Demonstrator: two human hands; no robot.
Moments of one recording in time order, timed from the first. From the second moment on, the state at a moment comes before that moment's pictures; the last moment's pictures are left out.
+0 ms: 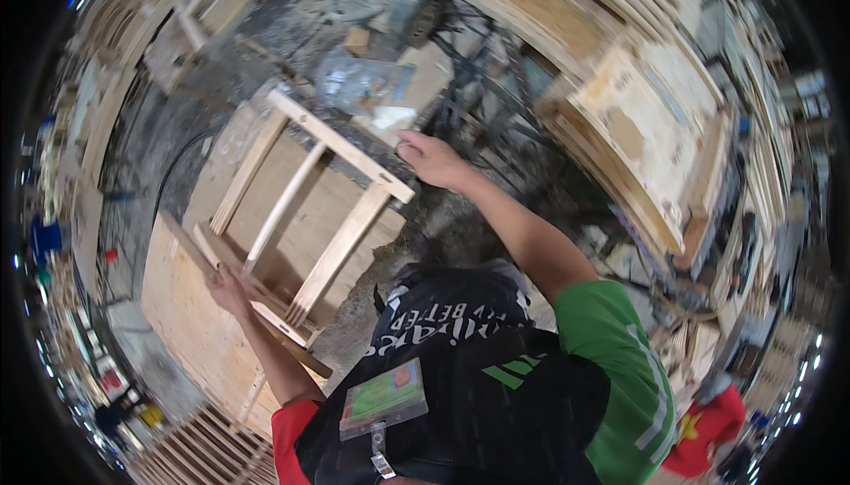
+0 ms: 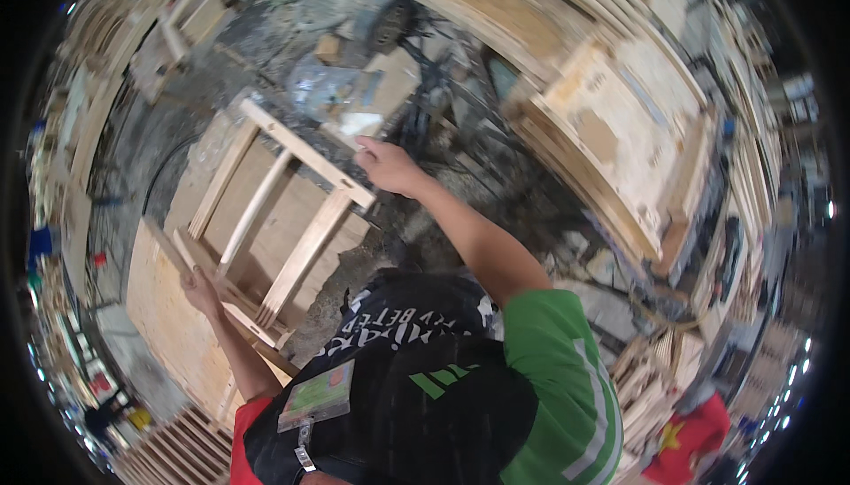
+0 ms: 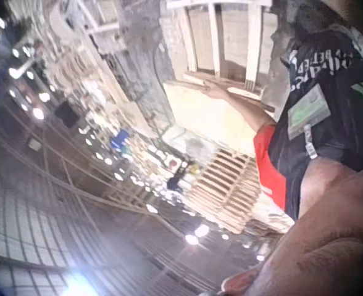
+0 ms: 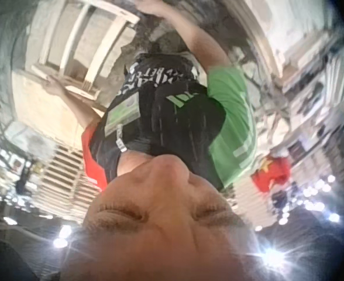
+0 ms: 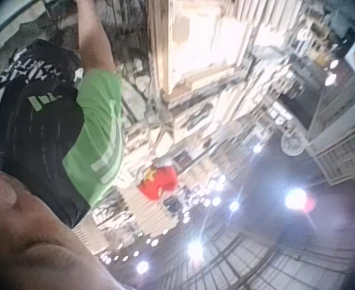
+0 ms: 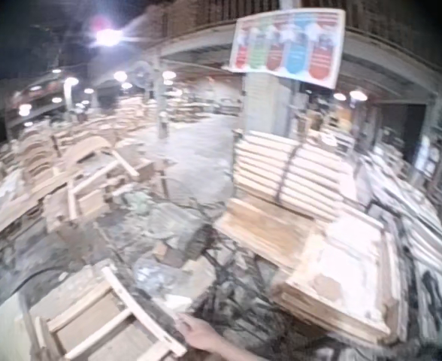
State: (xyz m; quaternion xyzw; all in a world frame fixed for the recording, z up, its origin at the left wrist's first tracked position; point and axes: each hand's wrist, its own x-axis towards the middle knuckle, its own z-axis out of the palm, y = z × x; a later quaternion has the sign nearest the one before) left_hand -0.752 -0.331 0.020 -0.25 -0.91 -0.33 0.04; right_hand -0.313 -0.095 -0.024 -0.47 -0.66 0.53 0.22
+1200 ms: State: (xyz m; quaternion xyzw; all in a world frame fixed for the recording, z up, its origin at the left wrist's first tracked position) left_hand 0.058 -0.274 0.020 -0.90 -0.07 0.00 -0.44; right_hand 0.236 -0.898 0.104 -0.87 0.49 0.00 0.08
